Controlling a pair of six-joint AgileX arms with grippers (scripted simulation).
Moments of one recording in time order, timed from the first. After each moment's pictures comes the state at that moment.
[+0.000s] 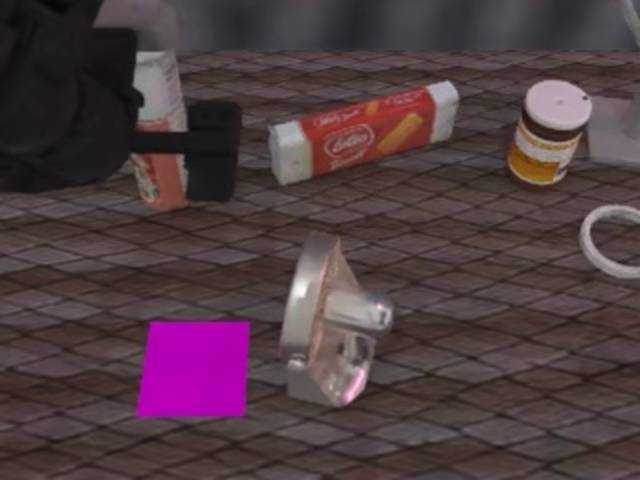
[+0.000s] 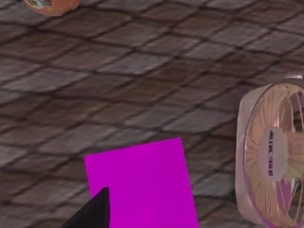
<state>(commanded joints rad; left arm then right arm) -0.48 1.37 1.30 -0.97 0.00 -0.31 0.00 0.00 0.00 0.00 0.00 0.00</state>
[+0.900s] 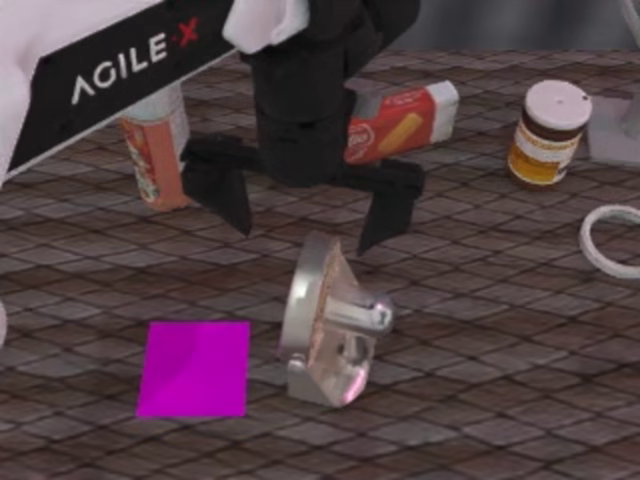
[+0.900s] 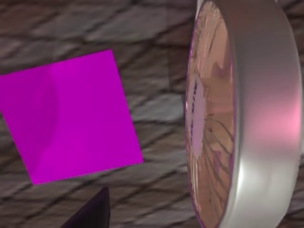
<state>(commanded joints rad) -0.71 2.07 1.94 -1.44 0.00 -0.46 0.00 0.00 0.00 0.00 0.00 0.00</state>
